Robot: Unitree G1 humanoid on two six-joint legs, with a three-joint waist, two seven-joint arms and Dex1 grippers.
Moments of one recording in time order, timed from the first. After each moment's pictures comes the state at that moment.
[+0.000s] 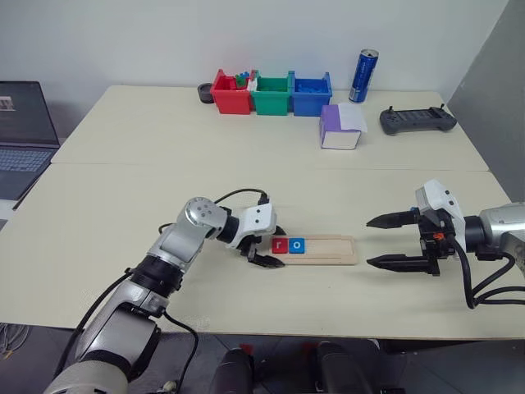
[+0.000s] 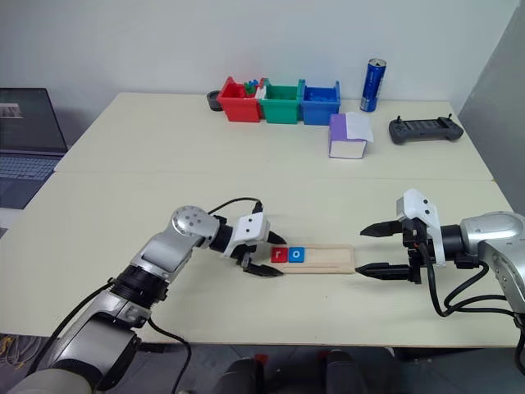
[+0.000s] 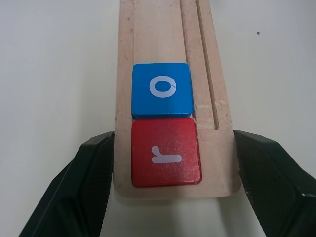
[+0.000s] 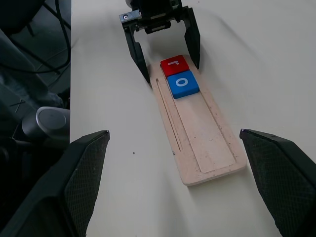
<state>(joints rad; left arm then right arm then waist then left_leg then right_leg) -0.71 0.51 -0.41 0.32 -0.04 0.16 -1.32 -0.33 -0.99 -0.06 -0.28 0.57 0.69 1.27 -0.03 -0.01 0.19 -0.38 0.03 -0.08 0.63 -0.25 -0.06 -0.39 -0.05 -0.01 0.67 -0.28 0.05</state>
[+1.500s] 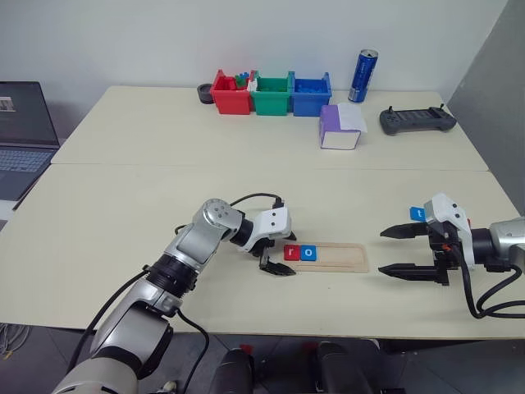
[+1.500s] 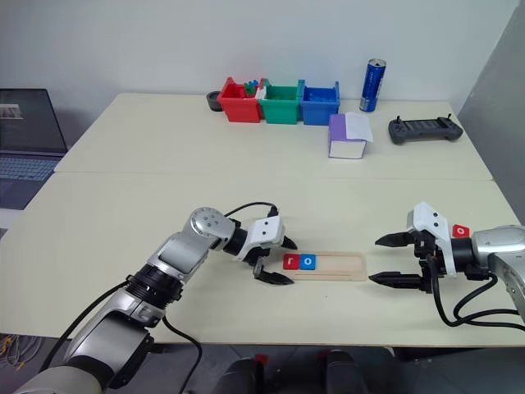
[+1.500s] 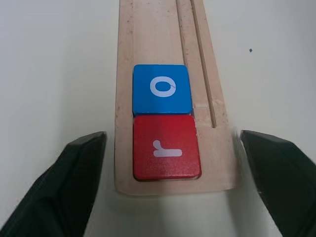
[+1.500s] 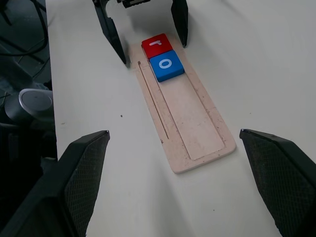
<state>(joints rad) -0.72 0.45 -0.45 0.27 -0.01 0.30 -1.32 -0.22 -1.03 -0.08 -0.24 0.53 0.62 1.26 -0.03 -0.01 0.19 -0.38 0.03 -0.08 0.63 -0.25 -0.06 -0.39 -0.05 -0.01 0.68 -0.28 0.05</state>
